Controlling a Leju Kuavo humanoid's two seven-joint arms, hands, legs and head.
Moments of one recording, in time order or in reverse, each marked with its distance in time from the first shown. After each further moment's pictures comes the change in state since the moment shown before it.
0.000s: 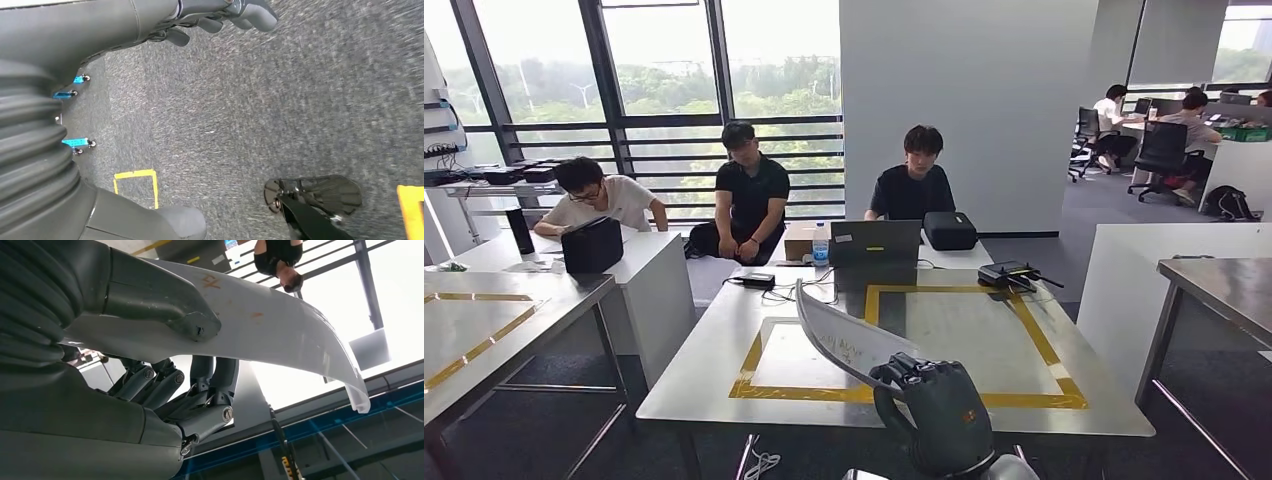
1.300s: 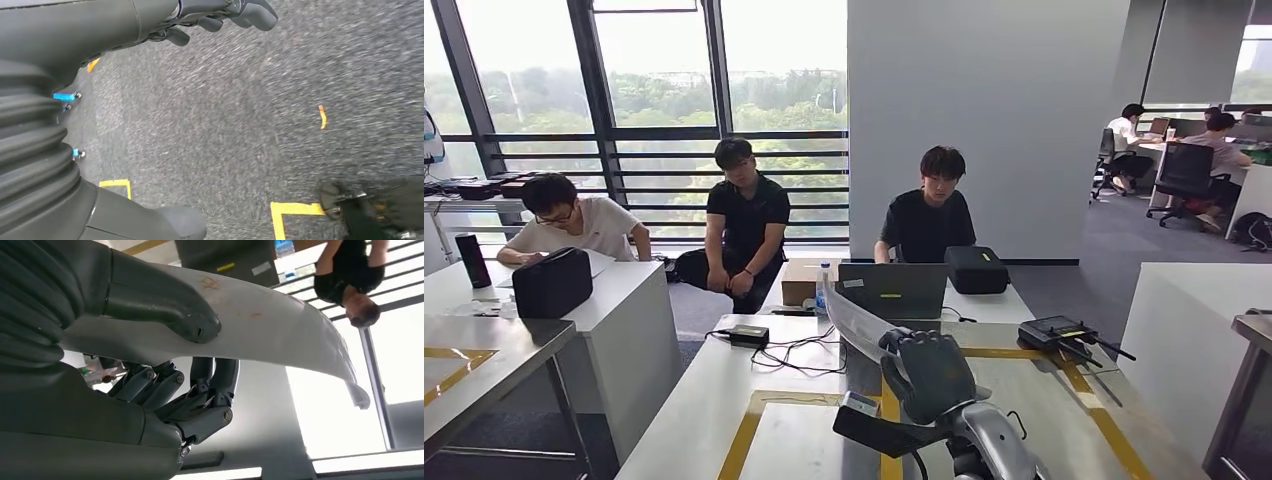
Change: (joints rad) left arm -0.026 -0.002 0.003 0.002 -0.040 -0.009 0.039; right arm -0.205 0.119 -0.060 0.468 0.002 0.052 -0.005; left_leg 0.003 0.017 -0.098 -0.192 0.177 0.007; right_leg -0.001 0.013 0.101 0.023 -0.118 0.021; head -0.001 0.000
